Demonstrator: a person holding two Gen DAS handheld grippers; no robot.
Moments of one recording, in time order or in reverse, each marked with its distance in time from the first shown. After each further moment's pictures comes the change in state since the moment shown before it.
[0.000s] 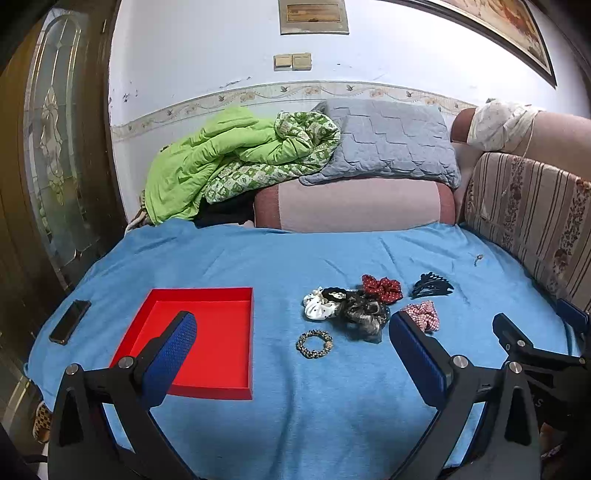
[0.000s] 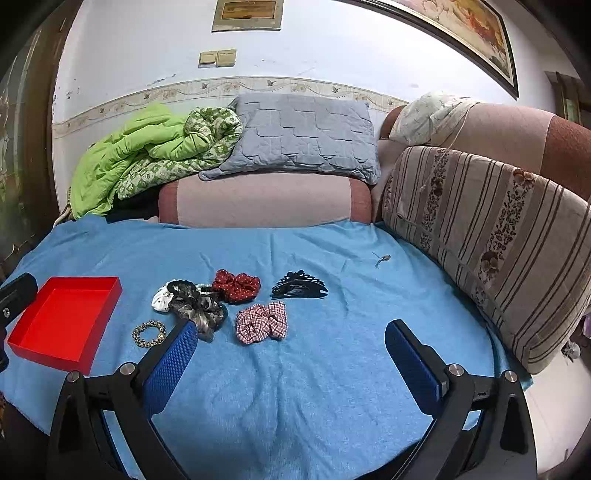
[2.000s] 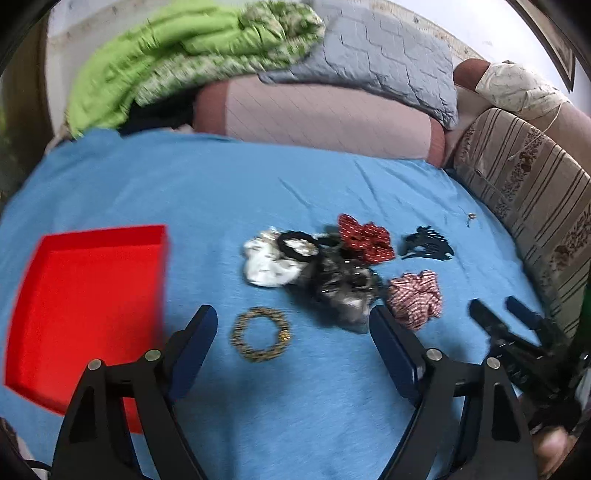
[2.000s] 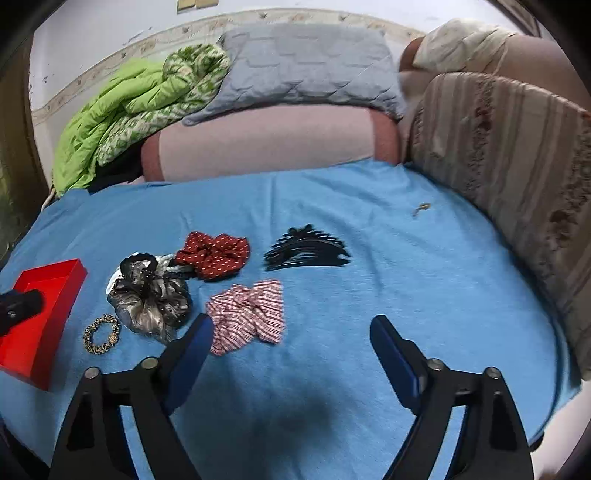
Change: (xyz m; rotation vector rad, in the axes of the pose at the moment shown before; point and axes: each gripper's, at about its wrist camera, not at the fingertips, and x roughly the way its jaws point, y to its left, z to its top) left arm 0.192 -0.012 -0.002 -0.094 0.388 -0.253; right arm 0.163 -0.016 -0.002 0.039 0.230 0.121
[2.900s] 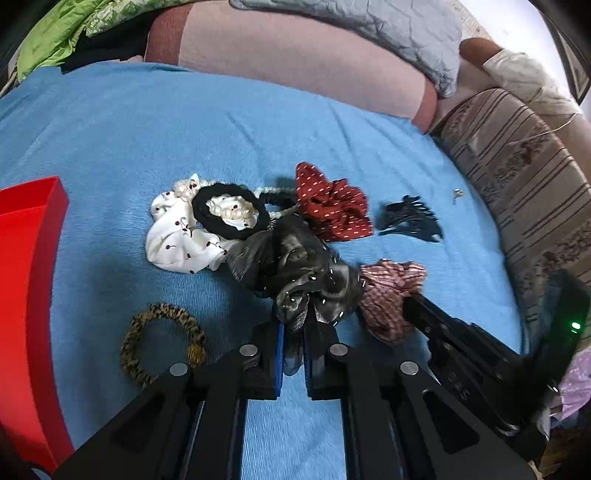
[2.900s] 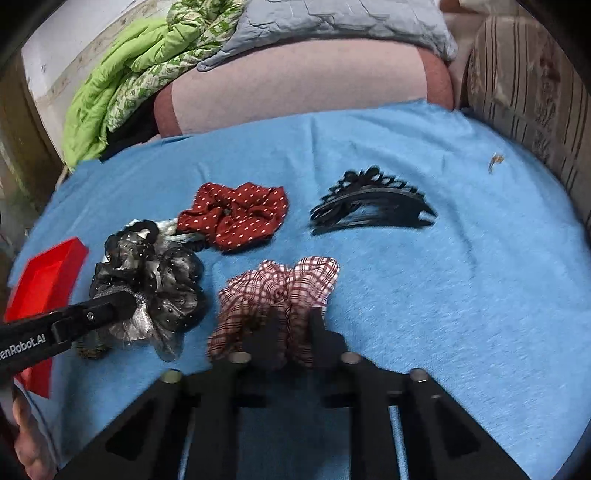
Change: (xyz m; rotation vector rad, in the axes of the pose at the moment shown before) left arm 0.085 -0.018 0.011 -0.072 0.195 -0.191; right arm 0.081 0.007 -0.001 0.050 0.185 0.167
